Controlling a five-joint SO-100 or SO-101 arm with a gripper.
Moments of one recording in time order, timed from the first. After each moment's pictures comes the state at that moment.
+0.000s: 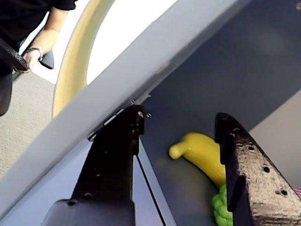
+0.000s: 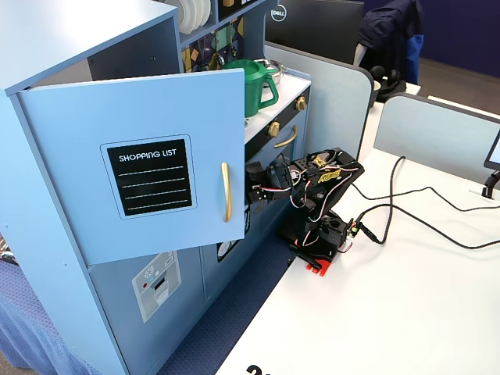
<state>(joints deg) -69.2 146.3 139.7 -10.9 -136.2</state>
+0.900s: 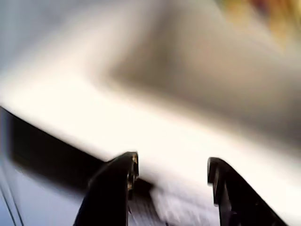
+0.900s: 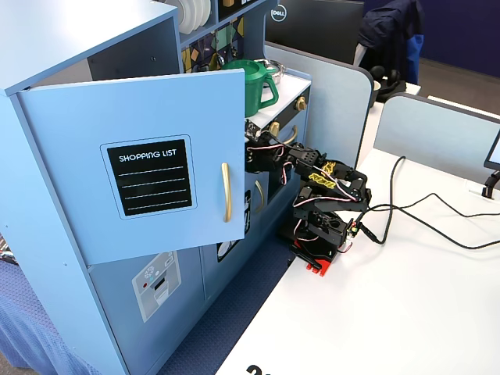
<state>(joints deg) -5.2 159.3 148.3 31.3 -108.5</state>
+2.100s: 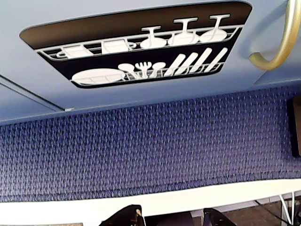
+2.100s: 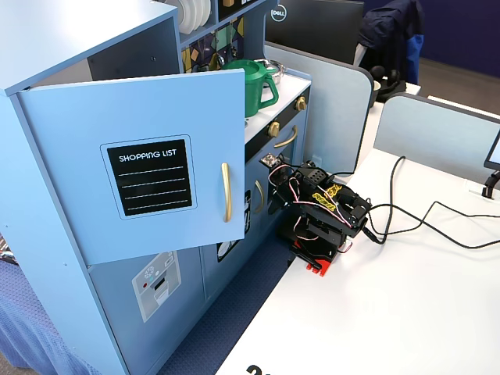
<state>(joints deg) 6.3 182.0 171.5 77.4 -91.8</state>
